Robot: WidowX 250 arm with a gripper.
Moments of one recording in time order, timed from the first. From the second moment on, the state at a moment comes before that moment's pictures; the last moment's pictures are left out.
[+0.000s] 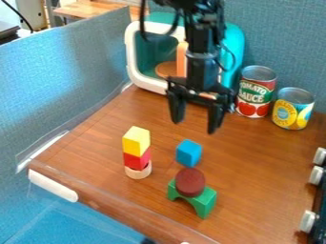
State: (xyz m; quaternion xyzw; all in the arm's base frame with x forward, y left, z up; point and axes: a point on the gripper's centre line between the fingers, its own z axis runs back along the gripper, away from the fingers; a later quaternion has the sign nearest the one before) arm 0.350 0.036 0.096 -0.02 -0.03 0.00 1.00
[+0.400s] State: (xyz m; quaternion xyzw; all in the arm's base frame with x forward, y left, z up) arm 0.322 0.066 0.121 -0.01 -0.05 0.02 1.00
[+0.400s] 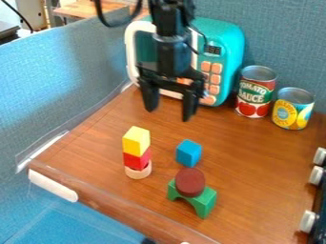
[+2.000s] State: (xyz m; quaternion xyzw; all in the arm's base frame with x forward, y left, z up) arm 0.319 0.095 0.065 0.00 0.06 0.09 0.99
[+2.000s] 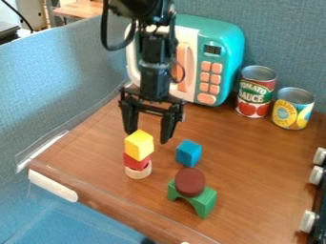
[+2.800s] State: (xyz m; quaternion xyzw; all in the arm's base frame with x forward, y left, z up) arm 0.310 0.103 0.058 -0.03 0.09 0.08 0.99
